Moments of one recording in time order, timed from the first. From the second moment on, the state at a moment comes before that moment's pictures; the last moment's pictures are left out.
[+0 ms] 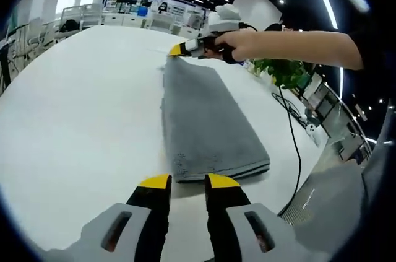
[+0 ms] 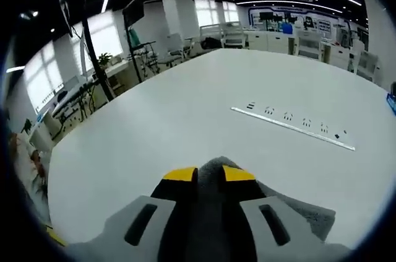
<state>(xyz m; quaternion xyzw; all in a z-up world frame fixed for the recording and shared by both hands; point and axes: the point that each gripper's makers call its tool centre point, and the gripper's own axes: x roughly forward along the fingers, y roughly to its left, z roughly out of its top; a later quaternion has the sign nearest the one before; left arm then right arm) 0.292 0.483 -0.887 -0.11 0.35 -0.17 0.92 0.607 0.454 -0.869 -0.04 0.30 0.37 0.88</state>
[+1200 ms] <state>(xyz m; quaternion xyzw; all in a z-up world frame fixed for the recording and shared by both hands) 0.362 0.490 -0.888 -0.07 0.34 -0.19 0.92 0.599 0.314 -0.884 -0.03 0.34 0.28 0.90</state>
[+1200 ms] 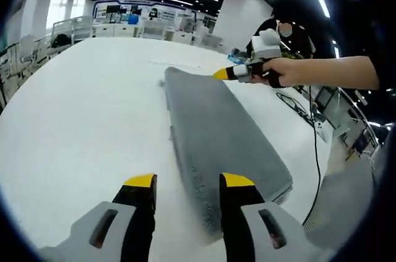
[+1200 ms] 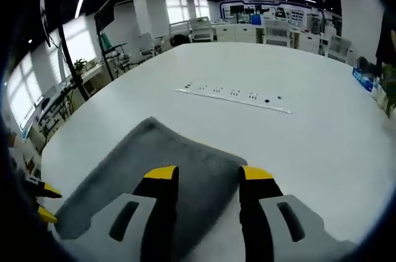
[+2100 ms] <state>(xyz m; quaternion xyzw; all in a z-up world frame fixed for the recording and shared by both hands) 0.436 0.492 -0.899 -0.01 0.33 -0.21 0.92 0.514 0.287 -0.900 0.01 0.36 0.29 0.89</state>
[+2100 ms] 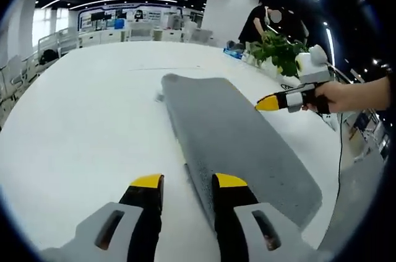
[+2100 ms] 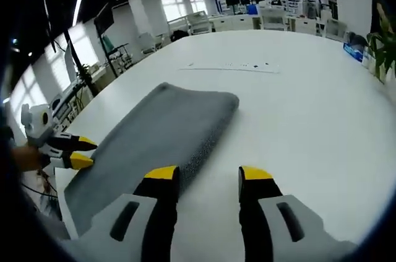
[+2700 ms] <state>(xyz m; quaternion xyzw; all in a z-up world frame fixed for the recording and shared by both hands) 0.457 0.485 -0.910 0.00 0.34 -0.22 0.91 0.488 0.309 -0.914 0.01 0.36 0.33 0.87</state>
